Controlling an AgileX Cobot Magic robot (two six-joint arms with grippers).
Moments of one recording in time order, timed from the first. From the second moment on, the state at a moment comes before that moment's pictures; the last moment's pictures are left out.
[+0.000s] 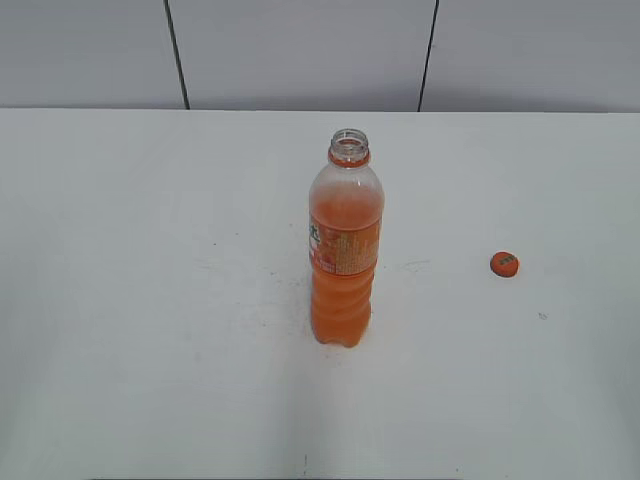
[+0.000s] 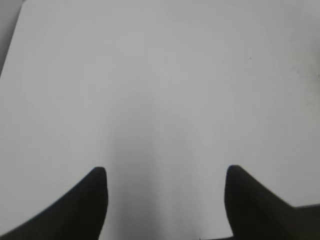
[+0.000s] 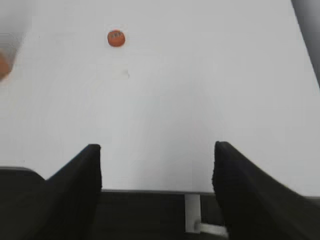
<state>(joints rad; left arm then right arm) -0.01 0.20 -0.57 0.01 1.03 0.07 -0.02 0.08 -0.48 0.05 1.12 -0.16</state>
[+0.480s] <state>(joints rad) -0.01 0.00 -0.57 0.01 1.04 0.07 -0.02 -0.01 -0.45 0.01 1.05 -0.11</state>
